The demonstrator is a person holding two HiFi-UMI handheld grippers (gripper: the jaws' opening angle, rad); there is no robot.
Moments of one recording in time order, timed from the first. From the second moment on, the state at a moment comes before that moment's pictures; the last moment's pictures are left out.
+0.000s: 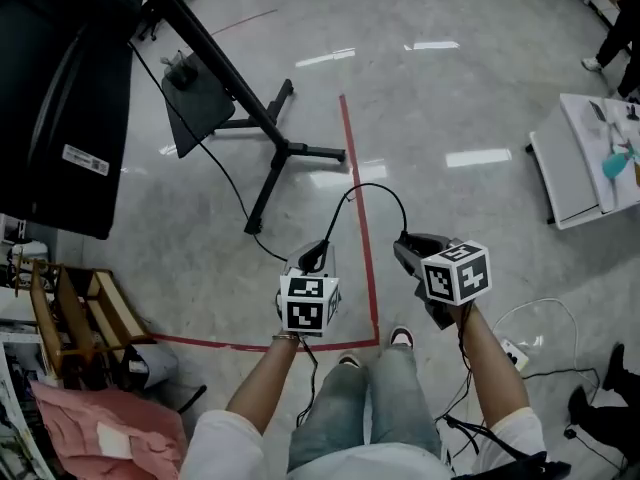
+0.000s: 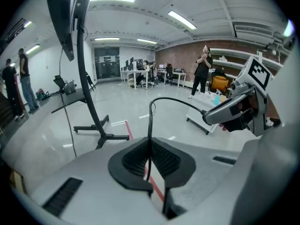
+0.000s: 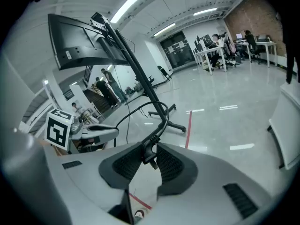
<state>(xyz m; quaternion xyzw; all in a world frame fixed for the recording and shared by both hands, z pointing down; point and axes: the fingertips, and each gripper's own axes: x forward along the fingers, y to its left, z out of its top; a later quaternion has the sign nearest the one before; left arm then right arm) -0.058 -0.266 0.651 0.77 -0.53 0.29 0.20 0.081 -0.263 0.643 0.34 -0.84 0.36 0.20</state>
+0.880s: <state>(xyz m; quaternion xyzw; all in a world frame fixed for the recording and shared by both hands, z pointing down) -0.126 -0.153 0.281 0.77 -0.62 0.11 0.14 -0.024 -0.180 0.278 0.26 -0.93 0.19 0.18</state>
